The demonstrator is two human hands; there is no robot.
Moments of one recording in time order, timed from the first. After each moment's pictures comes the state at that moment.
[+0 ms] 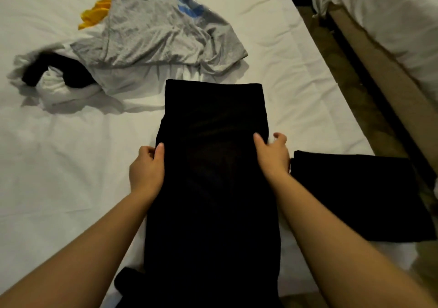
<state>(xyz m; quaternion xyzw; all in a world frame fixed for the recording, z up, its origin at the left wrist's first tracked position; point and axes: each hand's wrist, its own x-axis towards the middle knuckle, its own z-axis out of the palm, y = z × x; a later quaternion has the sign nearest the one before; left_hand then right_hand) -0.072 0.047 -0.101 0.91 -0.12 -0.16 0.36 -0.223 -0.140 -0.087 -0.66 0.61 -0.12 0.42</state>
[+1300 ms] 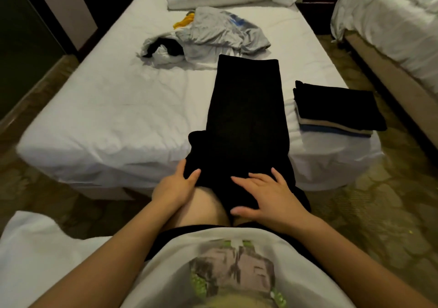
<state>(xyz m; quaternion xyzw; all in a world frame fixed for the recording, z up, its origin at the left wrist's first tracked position) -0.321 0.351 -0.048 0.92 -0.23 -0.25 0.19 -0.498 0.198 -0.003 -0.97 0.11 0.10 0.17</state>
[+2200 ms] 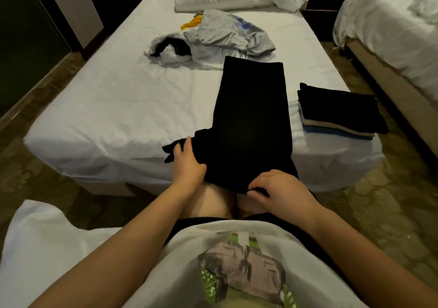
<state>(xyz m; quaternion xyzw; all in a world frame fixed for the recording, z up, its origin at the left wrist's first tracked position) -0.329 0.329 -0.024 0.90 -0.19 -0.14 0.37 -0.498 0.201 0.008 -0.98 0.10 0.02 0.15</state>
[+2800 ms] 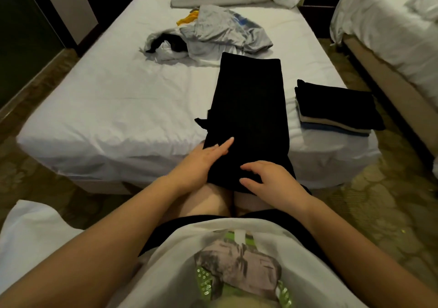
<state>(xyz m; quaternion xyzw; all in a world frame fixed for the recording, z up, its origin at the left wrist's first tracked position) -0.325 0.331 -0.023 0.80 -0.51 -0.18 0.26 -0.483 0.198 0.002 -0.95 0.18 0.02 0.26</state>
